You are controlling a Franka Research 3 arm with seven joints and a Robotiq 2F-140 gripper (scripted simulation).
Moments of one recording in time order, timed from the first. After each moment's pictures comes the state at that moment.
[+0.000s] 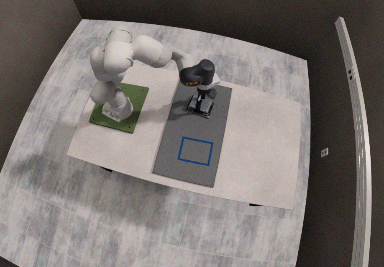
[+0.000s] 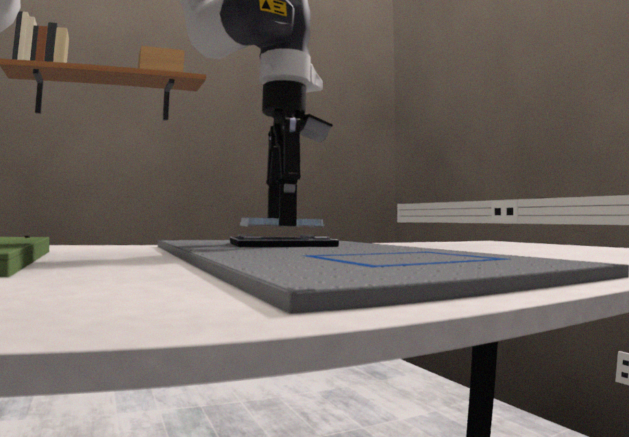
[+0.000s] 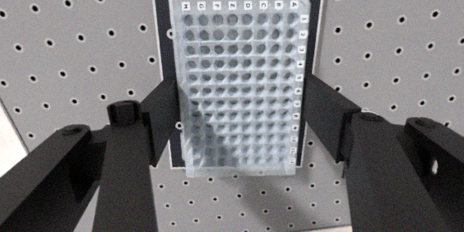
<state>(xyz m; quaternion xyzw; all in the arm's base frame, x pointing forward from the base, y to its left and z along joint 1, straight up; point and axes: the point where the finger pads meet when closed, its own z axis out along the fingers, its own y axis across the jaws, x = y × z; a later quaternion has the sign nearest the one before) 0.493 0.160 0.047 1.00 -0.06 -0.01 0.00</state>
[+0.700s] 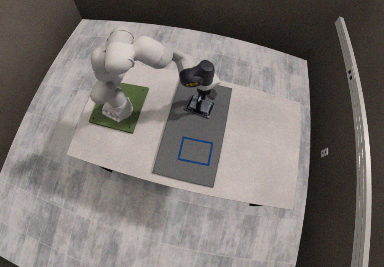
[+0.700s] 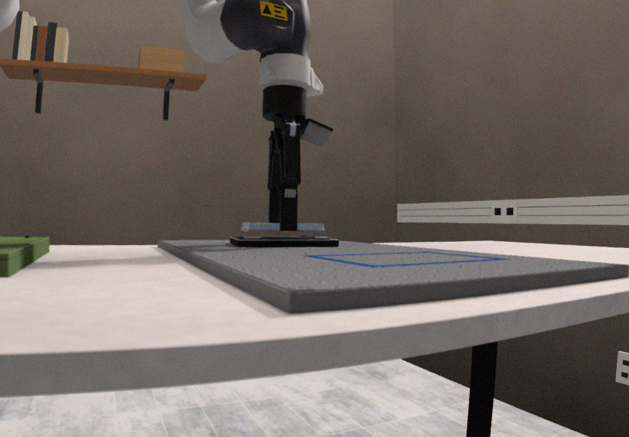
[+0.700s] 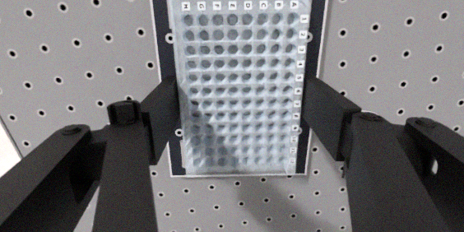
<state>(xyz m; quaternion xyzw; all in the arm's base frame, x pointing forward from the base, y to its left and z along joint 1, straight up) 0.495 0.160 0.039 1.00 -0.06 0.00 0.00</state>
